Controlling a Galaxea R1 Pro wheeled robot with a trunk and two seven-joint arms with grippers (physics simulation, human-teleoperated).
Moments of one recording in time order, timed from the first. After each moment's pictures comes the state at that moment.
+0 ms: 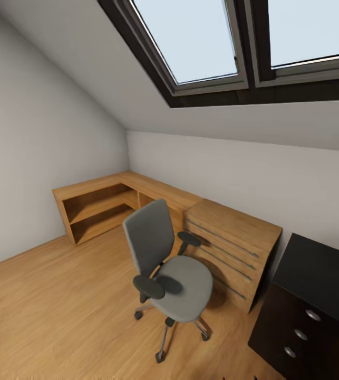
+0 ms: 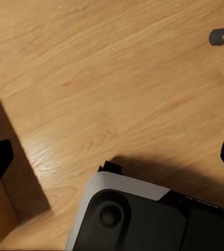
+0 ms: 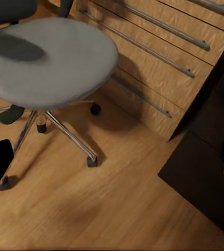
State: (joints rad) left arm -0.04 0.04 -0.03 -0.35 0.34 -0.17 0.09; right arm -0.27 0.07 0.94 0.02 -0.65 -0.94 -0.36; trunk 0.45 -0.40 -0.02
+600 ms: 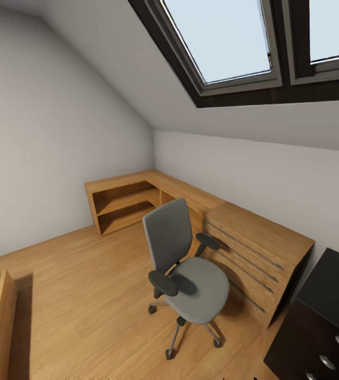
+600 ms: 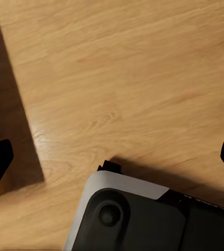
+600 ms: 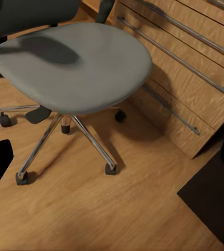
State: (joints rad) left arm -0.04 0.04 -0.03 -0.35 0.34 -0.17 0.08; right arm -0.27 0.07 0.95 0.02 -0.64 -0.93 -0.36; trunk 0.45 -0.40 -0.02
